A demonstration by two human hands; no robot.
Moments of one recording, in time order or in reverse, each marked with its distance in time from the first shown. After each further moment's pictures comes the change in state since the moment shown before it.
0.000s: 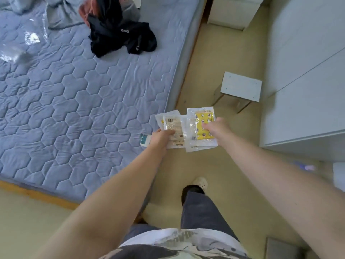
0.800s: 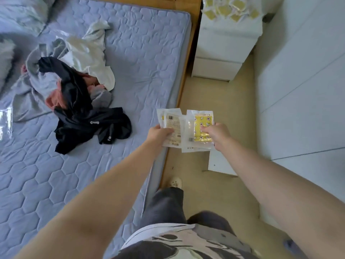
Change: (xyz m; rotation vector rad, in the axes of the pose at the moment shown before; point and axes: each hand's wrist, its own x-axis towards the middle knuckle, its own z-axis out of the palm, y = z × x) left_hand 0.231 0.376 0.287 0.228 -0.083 0.194; right_hand 0.341 -0.334 -0.156 0.262 0.008 -0.013
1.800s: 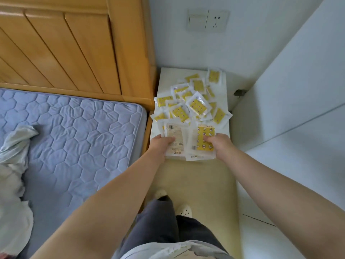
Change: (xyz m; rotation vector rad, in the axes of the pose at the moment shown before) left_hand 0.474 0.467 0.411 -0.016 0.006 -0.107; right_hand 0.536 -0.501 -0.221 0.083 0.064 0.050
